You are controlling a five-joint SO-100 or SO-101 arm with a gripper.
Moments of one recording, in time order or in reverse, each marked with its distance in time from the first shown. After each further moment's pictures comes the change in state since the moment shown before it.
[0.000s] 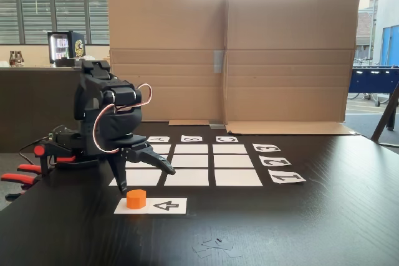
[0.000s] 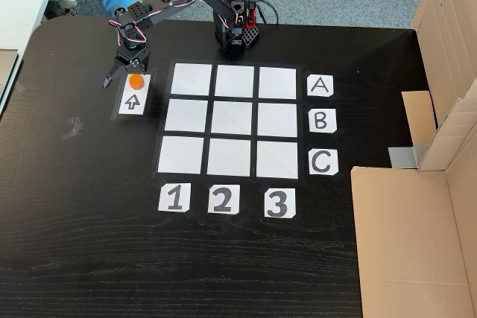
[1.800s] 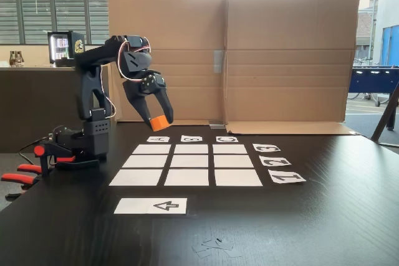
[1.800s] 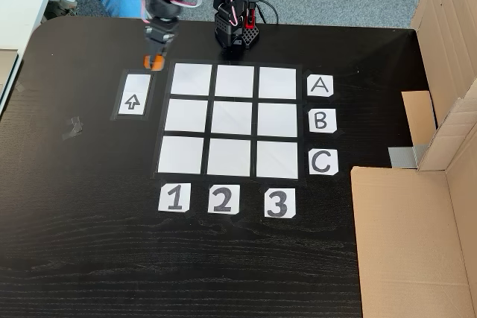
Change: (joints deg) arm -21.1 49.1 26.2 0.3 -0.5
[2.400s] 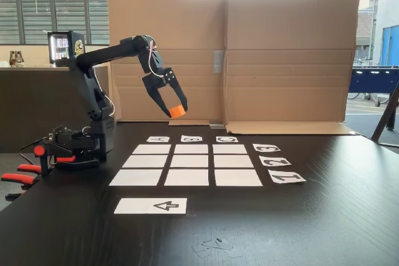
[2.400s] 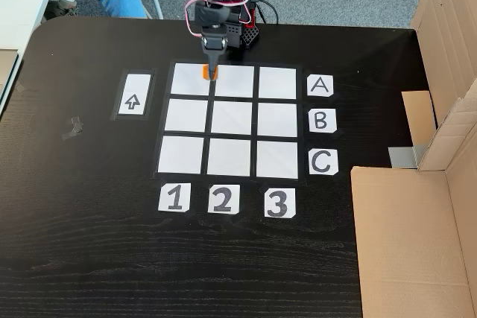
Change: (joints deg) arm -27.9 4.8 6.9 3.7 9.5
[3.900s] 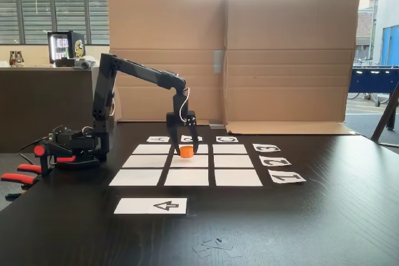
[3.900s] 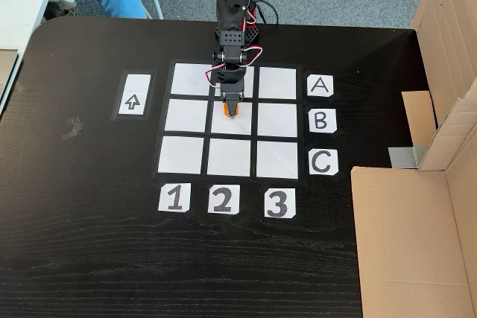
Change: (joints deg) arm -9.6 -31.6 0.3 -14.9 11.4
